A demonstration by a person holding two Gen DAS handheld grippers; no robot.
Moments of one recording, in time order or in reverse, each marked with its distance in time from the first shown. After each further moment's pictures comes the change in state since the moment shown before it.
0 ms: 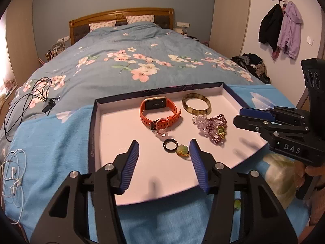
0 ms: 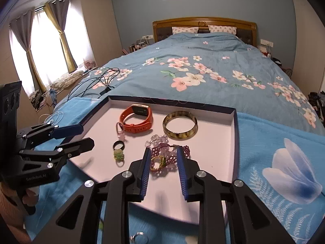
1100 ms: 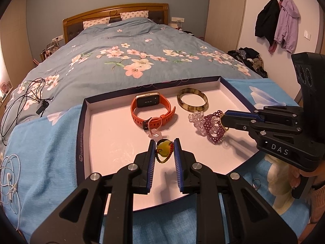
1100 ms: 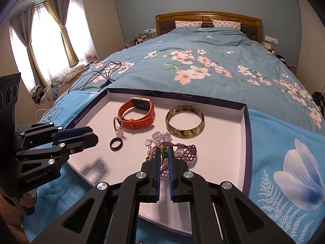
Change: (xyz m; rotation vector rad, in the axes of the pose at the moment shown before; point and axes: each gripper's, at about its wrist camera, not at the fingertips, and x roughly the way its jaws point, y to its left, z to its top) left arm 0.022 -0.004 0.004 0.018 0.048 -0.026; right arm 0.029 0.001 0.003 -0.006 0.051 0.013
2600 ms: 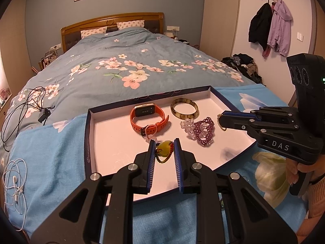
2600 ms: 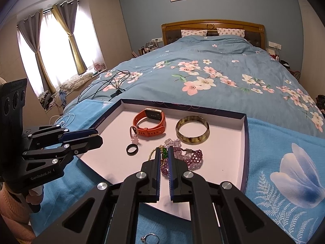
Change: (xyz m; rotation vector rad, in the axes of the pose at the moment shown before) left arm -0.039 -0.006 -0.005 0.027 -0.071 -0.021; right arm -0.032 0.005 0.000 0.000 -0.069 0.058
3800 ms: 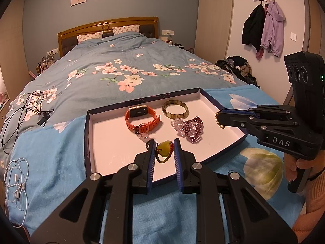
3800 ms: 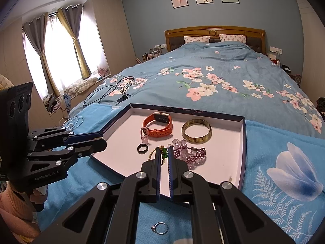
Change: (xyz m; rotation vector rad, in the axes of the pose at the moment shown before) left arm -0.029 -0.006 -0.008 0.022 -0.034 -0.031; right arm -0.025 0.011 -0.005 -0.005 -0.050 0.020
